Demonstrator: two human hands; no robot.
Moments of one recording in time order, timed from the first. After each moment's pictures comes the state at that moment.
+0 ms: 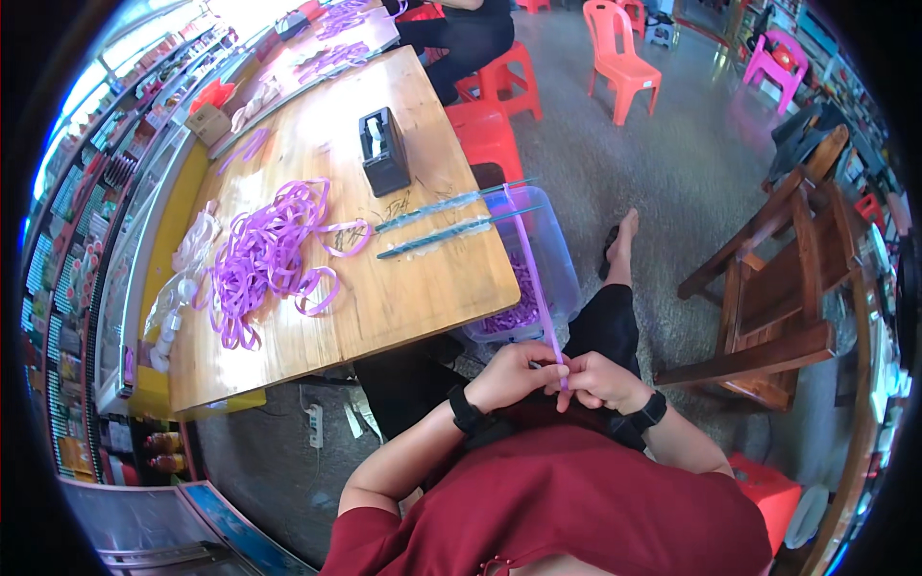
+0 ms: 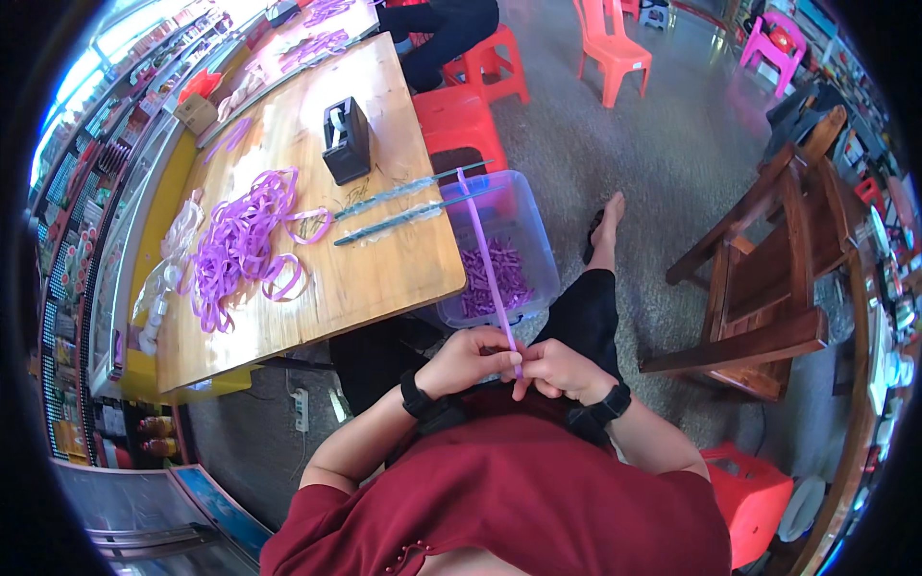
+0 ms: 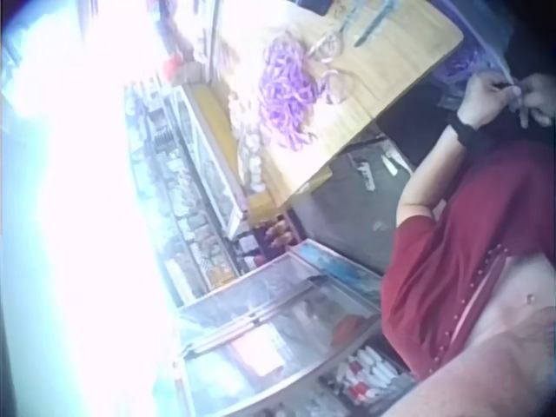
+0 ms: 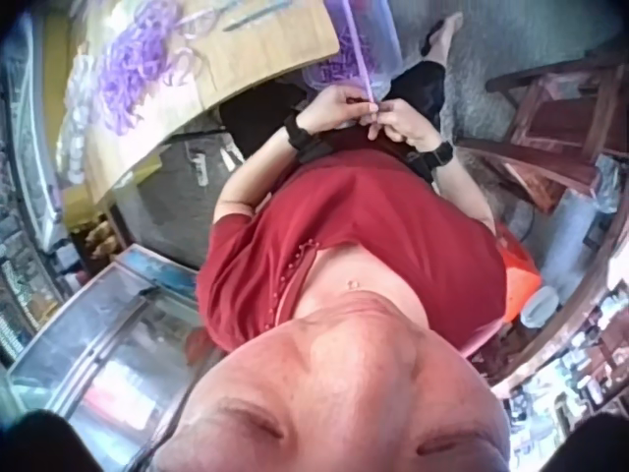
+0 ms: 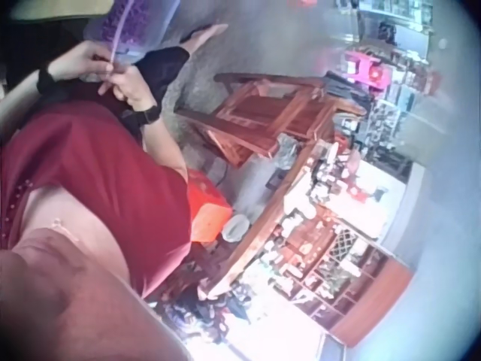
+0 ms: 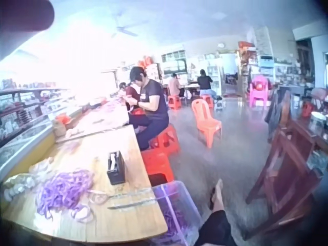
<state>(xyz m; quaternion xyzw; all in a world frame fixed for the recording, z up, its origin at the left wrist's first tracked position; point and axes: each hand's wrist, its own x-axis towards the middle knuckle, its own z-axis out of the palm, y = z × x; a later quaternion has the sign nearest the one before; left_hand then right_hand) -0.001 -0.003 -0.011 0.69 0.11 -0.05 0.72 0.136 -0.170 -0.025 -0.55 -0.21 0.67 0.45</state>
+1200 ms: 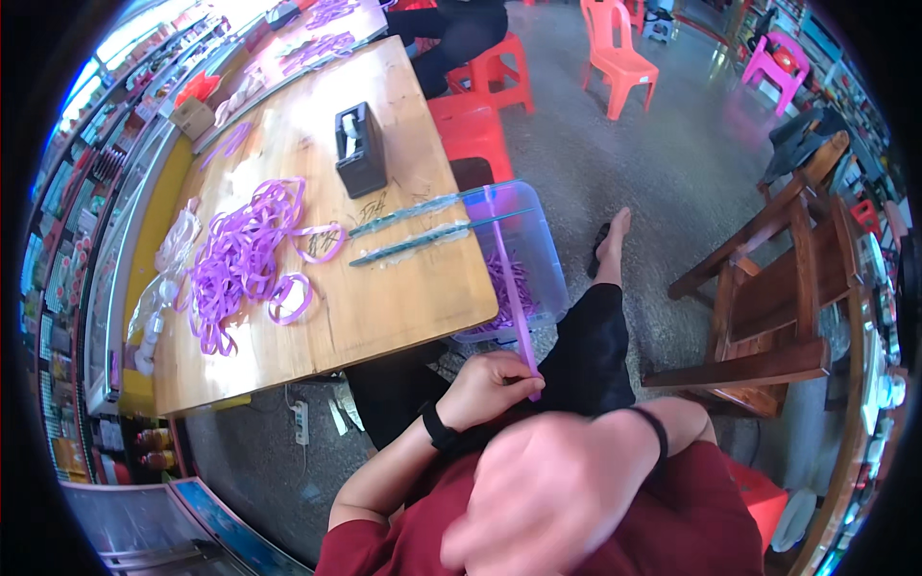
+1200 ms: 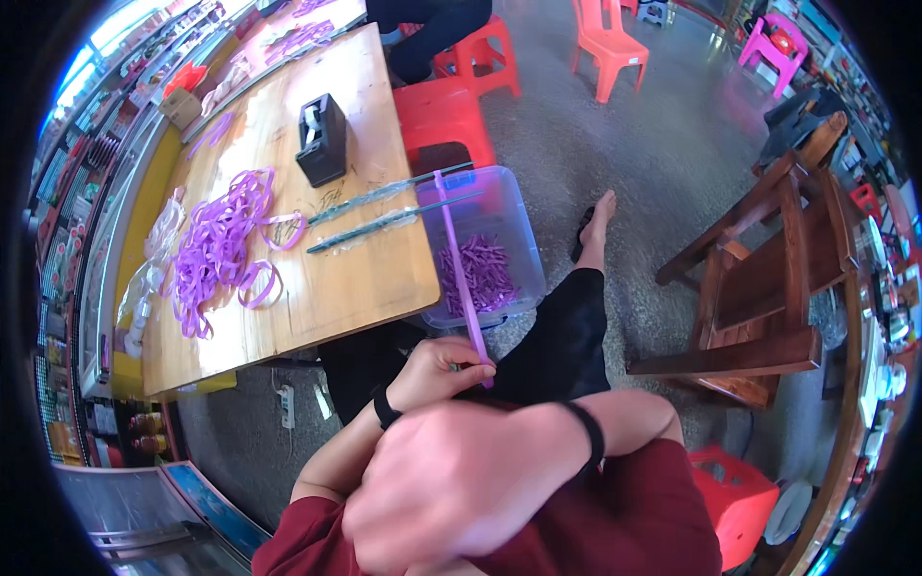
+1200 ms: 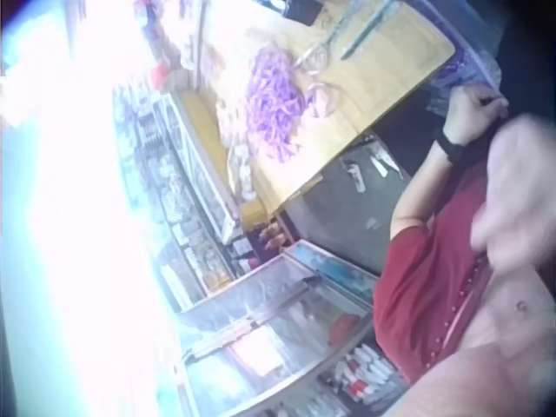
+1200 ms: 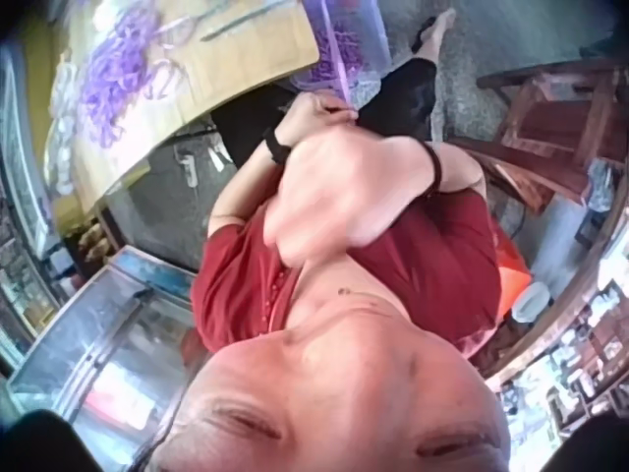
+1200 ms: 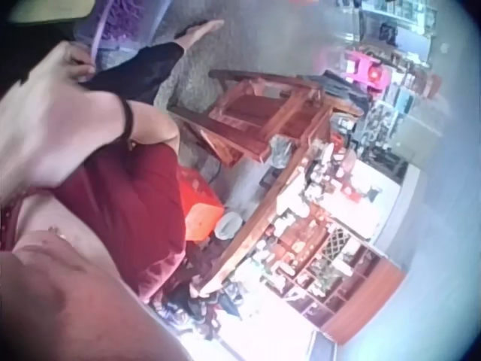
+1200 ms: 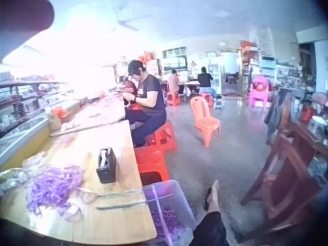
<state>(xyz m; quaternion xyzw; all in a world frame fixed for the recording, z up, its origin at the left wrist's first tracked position) -0.002 0.000 0.012 0.82 0.07 0.05 0.56 0.095 -0.119 0.164 -0.16 -0.83 0.18 0.51</state>
